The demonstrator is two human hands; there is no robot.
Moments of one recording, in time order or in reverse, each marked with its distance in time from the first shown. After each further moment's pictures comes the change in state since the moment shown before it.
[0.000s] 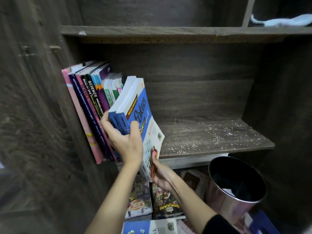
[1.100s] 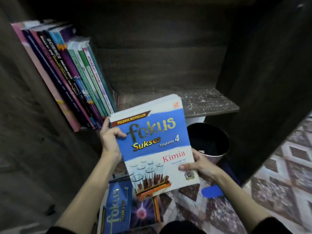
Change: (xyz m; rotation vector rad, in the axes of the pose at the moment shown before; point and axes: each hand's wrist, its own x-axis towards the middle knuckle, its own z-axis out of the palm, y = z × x) left_hand -0.064 -0.037 -0.053 -0.255 -0.349 -0.768; right_hand -0.192 -0.025 -0.133 -0.695 0.093 -0.172
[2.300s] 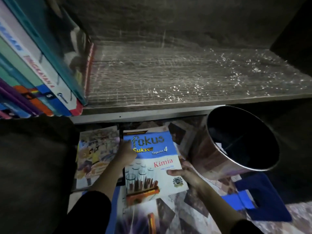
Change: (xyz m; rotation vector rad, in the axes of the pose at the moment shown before) left_hand 0.171 -0.302 -0.105 1.341 -0.328 -0.456; right_hand 0.172 0.177 -0.035 0.190 0.192 0.431
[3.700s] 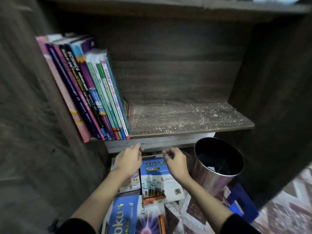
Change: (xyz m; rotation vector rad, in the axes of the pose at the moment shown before) left_hand -0.240 0.091 -0.143 0.467 0.410 0.462; right_hand -0.172 -0.115 0.129 -0.615 0.474 -0.792
